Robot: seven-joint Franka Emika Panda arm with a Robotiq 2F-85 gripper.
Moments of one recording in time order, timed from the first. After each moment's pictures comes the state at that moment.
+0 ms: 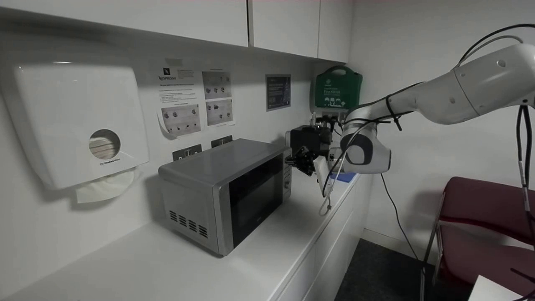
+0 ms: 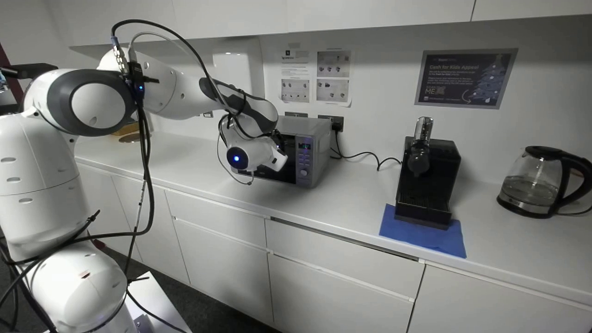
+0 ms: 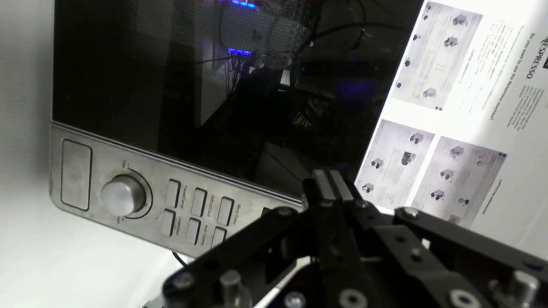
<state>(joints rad) 0.23 0.09 -0.10 -2.06 2.58 2.71 -1.34</state>
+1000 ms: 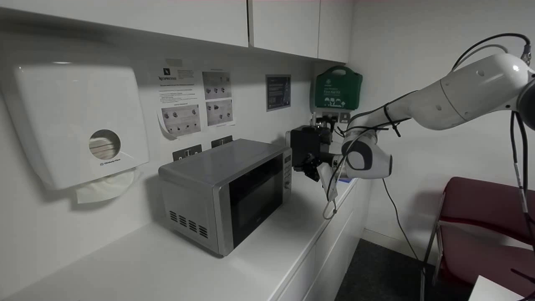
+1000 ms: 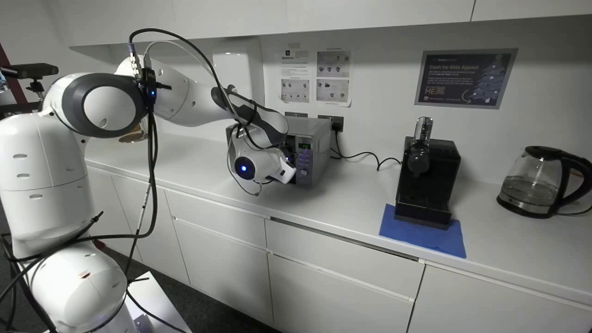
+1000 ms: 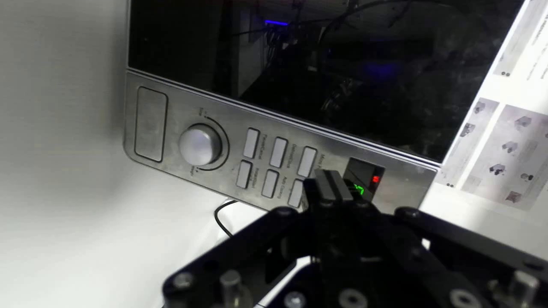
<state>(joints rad) 0.24 0.16 -0.17 -2.06 2.60 2.71 -1.35</state>
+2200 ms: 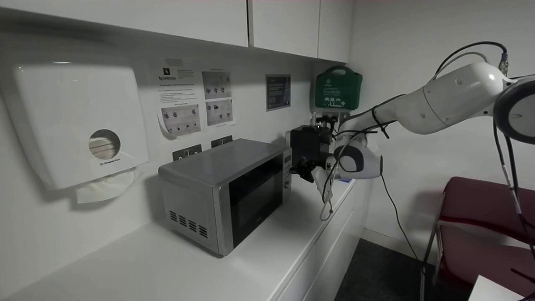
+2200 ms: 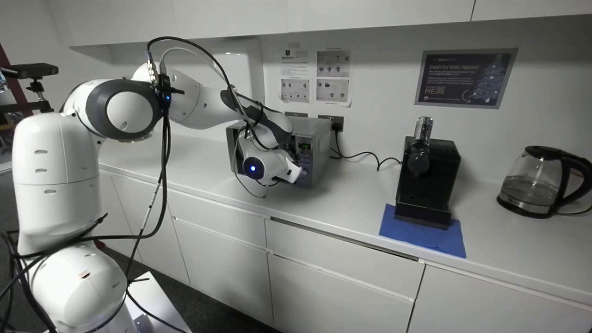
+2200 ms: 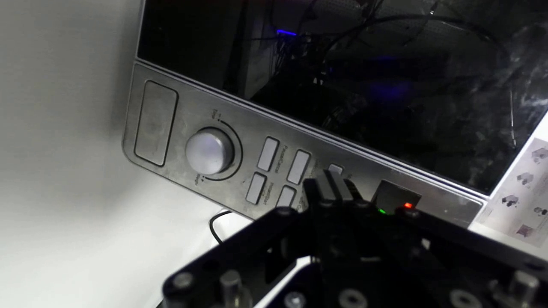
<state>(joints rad) 0.23 0.25 -0.17 -1.97 2.52 2.71 -1.35</state>
